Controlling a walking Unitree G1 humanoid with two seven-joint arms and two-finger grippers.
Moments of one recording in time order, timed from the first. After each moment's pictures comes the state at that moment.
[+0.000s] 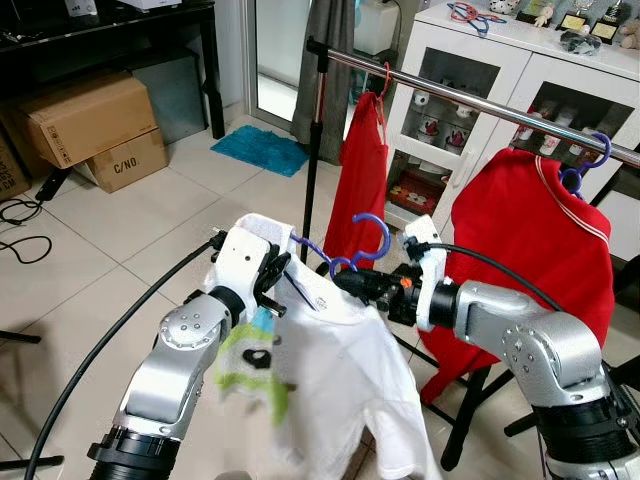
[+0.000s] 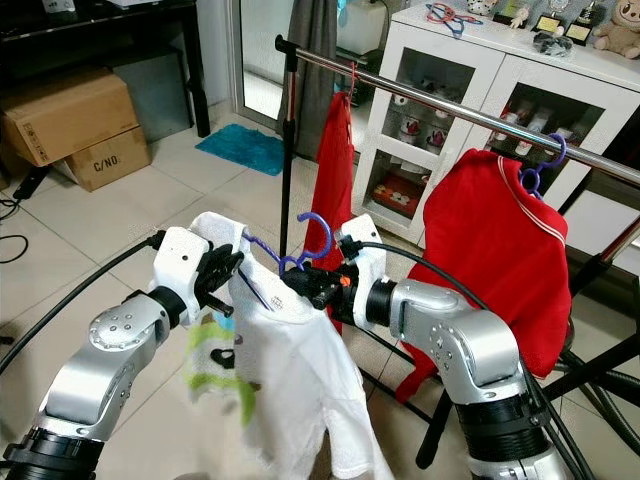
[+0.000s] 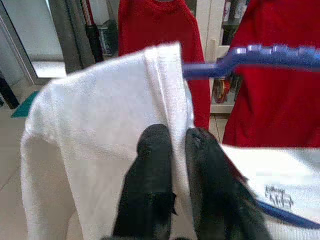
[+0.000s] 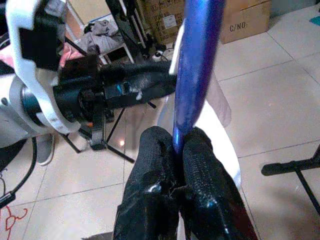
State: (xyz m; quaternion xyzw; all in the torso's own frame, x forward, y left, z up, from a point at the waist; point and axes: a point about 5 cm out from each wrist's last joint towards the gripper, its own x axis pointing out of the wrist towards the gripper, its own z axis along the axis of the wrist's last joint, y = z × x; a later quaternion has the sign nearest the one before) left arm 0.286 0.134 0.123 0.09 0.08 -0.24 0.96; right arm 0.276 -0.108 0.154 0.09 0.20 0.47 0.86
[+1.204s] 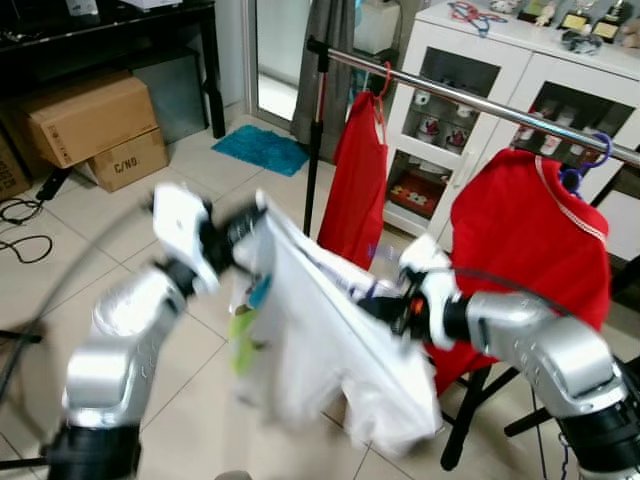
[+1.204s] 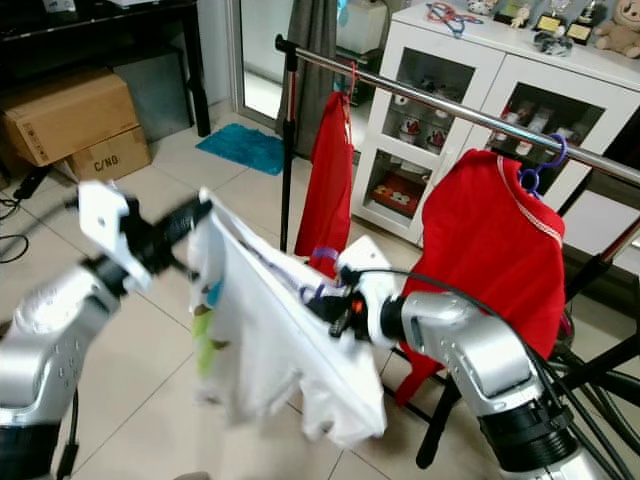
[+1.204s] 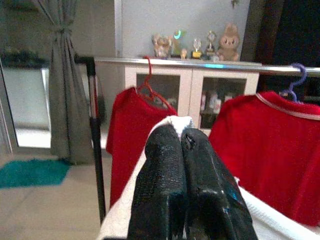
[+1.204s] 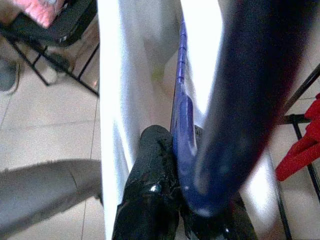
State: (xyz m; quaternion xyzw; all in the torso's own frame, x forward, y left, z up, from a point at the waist) left arm 0.289 0.168 0.191 0.01 -0.07 -0.28 0.96; right arm 0.265 -0.125 0.131 -0.06 0.27 0.47 0.84
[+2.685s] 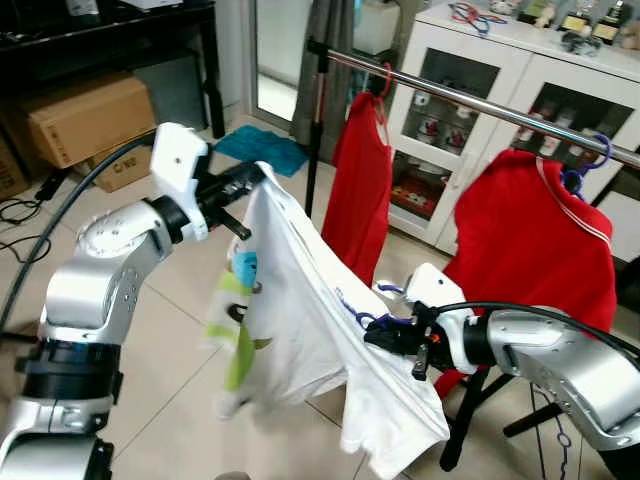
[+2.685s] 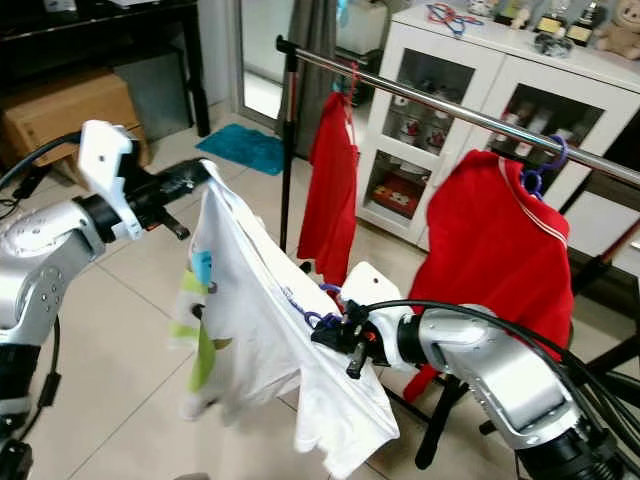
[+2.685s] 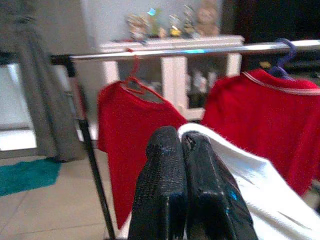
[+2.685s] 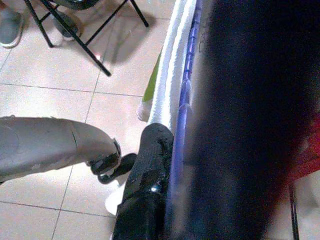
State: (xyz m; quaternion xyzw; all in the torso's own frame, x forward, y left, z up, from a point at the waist) left arm 0.325 0.175 0.224 0.07 -0.02 -0.35 0.93; right arm 0.241 -0.135 0.136 -0.14 0.25 0.52 0.81
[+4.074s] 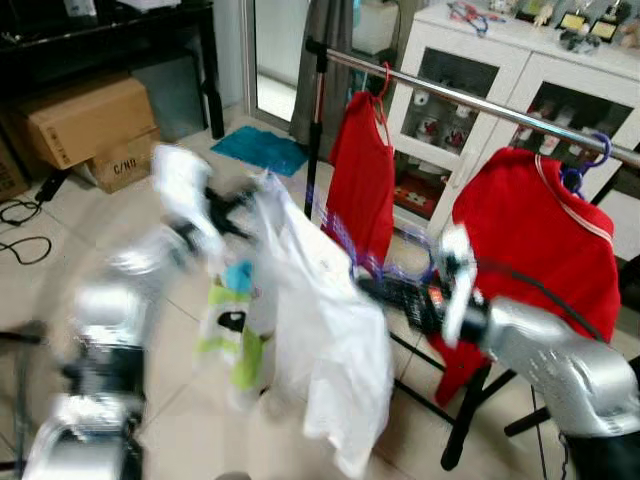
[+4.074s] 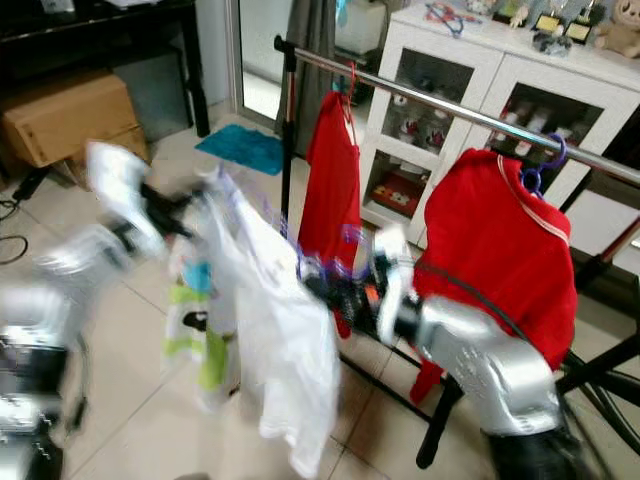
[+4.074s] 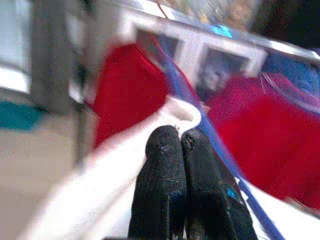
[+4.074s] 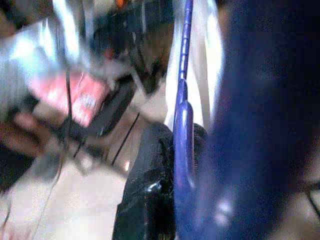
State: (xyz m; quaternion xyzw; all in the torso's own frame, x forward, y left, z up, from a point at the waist) left arm 0.332 0.157 0.160 -0.08 0.07 -0.30 0.95; right arm 0.270 -0.126 0.159 0.13 0.13 0.45 0.87
